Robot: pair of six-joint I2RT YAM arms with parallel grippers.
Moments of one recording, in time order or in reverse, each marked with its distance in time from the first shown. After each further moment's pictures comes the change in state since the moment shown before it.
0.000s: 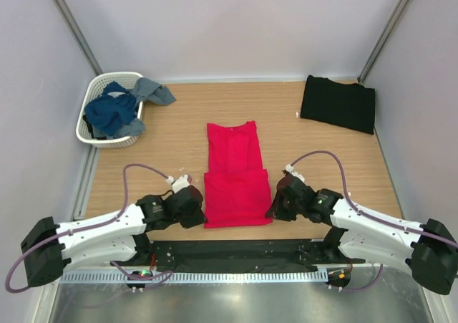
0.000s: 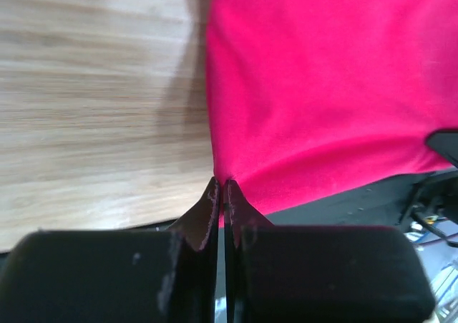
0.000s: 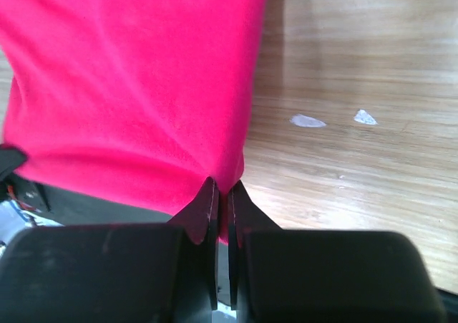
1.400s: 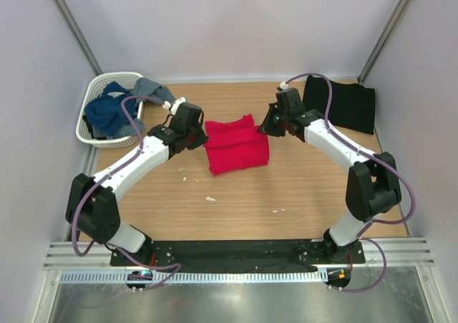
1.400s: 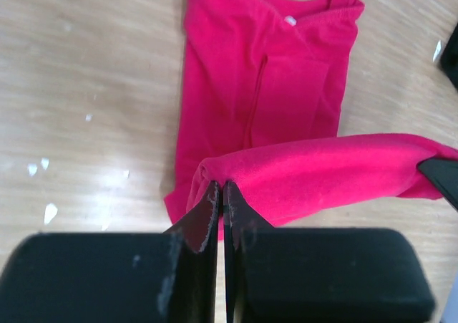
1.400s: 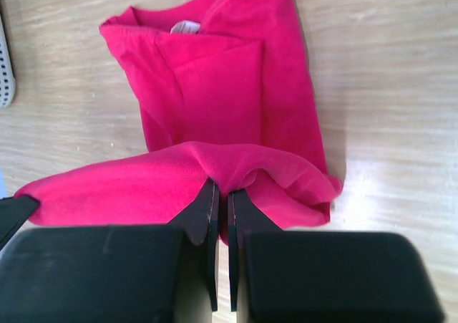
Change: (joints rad) left arm 0.508 0.505 0.686 0.046 -0.045 0.398; right arm -0.457 0.689 0.830 0.065 -0.087 -0.419
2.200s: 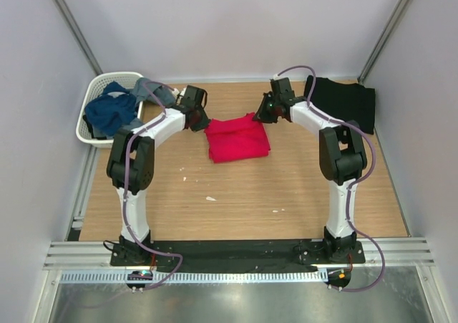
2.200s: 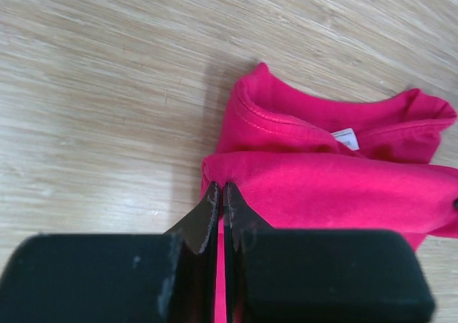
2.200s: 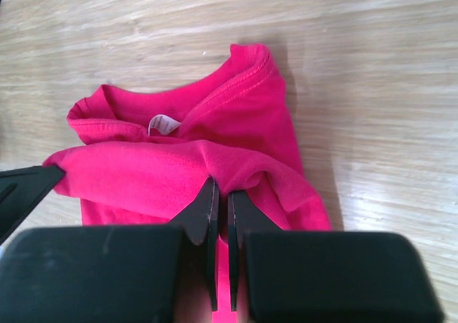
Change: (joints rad) left arm 0.158 0.547 0.374 0.077 0.084 0.129; right arm -0.093 0.454 0.327 0.099 -0.109 -0.046
